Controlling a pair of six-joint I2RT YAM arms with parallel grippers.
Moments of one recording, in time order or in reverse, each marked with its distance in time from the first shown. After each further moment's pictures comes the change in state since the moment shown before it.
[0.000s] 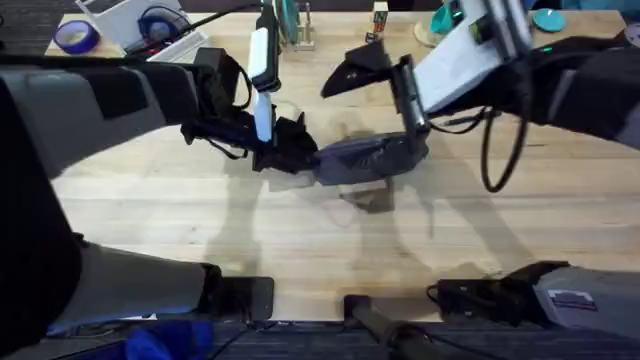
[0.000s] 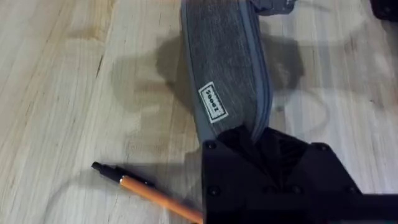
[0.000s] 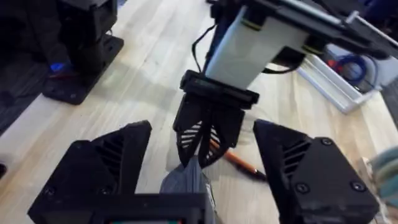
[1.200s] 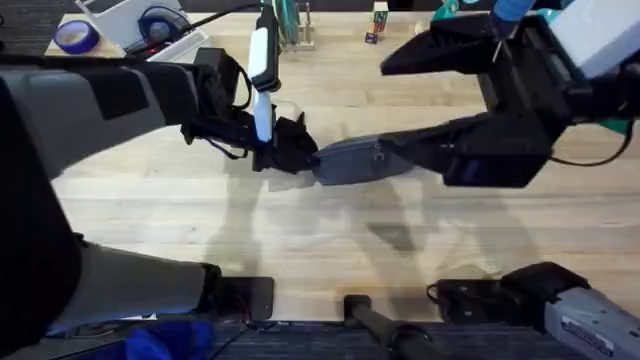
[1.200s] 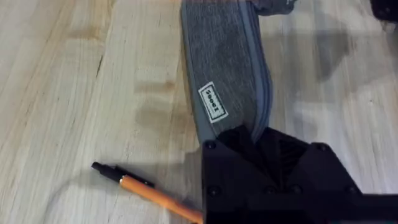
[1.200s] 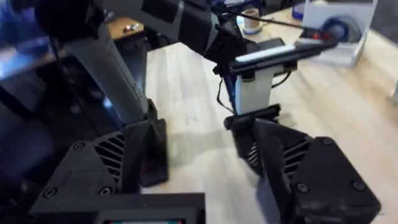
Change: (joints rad) left arm 0.000 0.000 0.000 0.000 0.000 0.000; right arm -0.072 -0.533 0.000 -0.099 0.071 0.922
